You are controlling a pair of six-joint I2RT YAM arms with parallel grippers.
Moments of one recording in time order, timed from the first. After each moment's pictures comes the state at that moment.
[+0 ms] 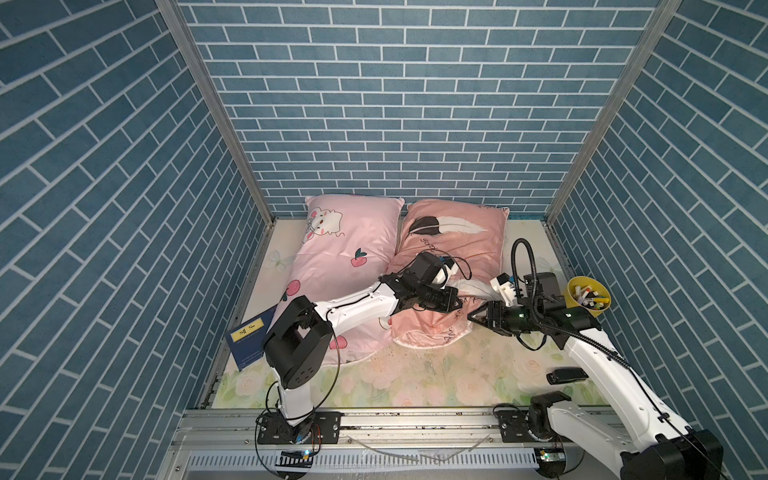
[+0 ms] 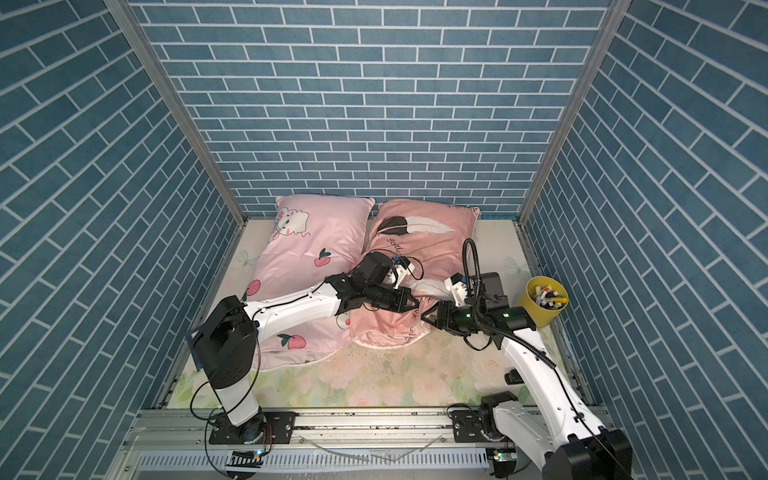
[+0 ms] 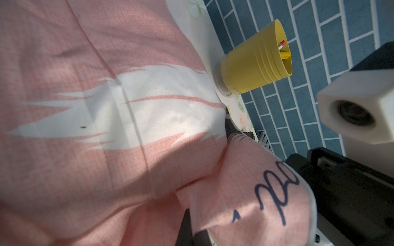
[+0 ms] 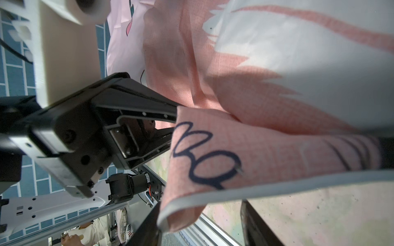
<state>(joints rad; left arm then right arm) -0.85 1.81 1.32 -0.22 0.48 -0.61 0.29 0.98 0.78 -0.75 -0.70 0.48</state>
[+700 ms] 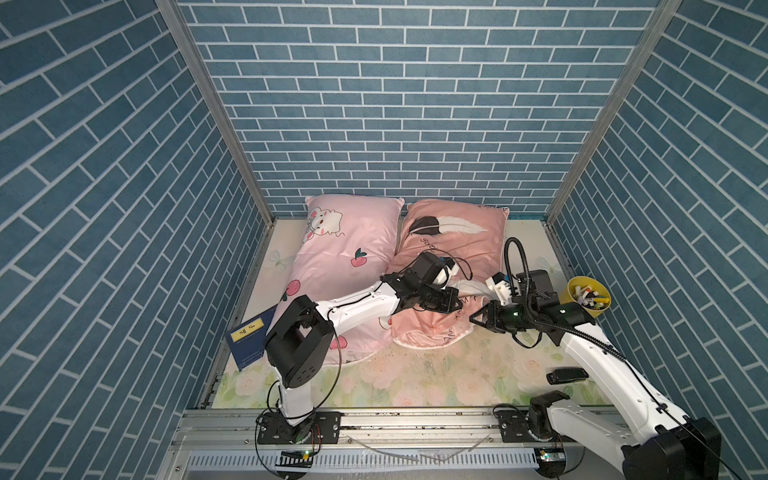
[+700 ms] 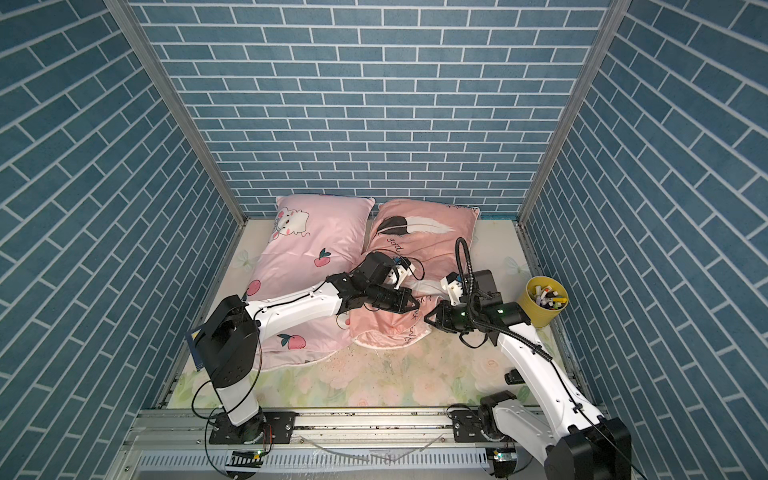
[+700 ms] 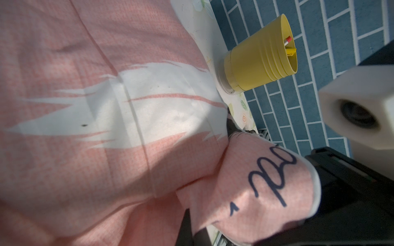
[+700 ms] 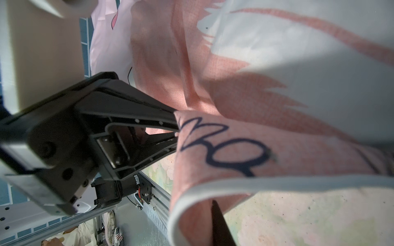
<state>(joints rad) -0.85 1.81 1.33 -0.24 0.48 -0.61 0.34 1.02 0.81 -0.76 -0.62 0.48</state>
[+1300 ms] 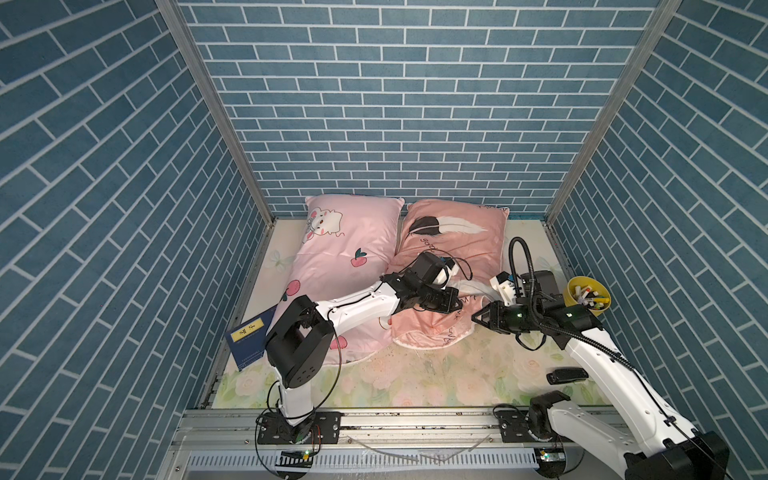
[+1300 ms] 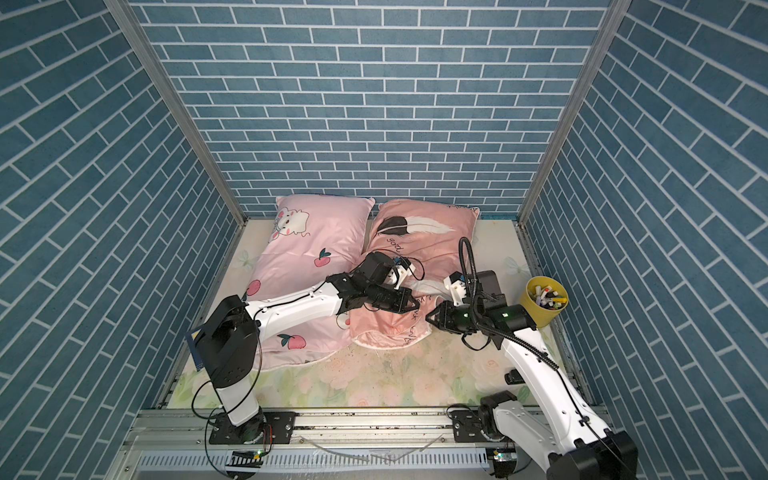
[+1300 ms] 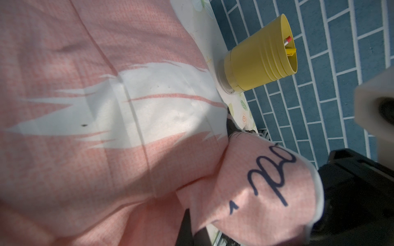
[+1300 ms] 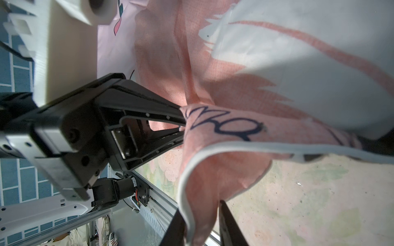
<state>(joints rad) -0.85 1.81 1.33 -0.24 0.48 -0.61 0.34 0.97 0.83 -0.80 -0.58 0.47</state>
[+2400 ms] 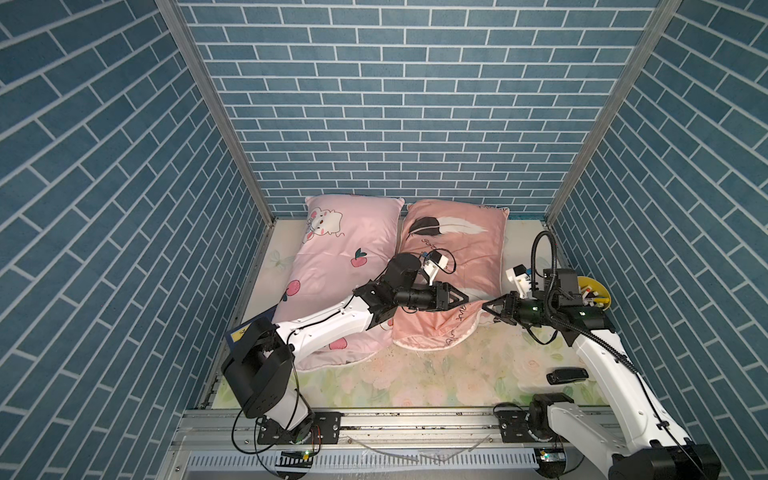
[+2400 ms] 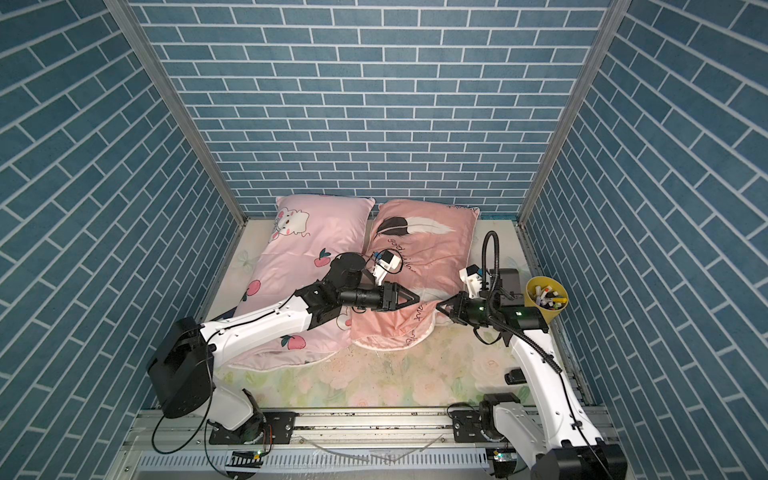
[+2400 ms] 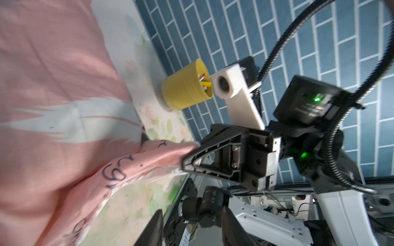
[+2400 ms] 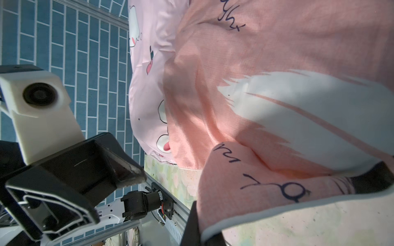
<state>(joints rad) -0.85 1.58 1.08 0.17 0.63 -0.94 0.12 0.96 0.82 -0.72 -0.81 0.49</state>
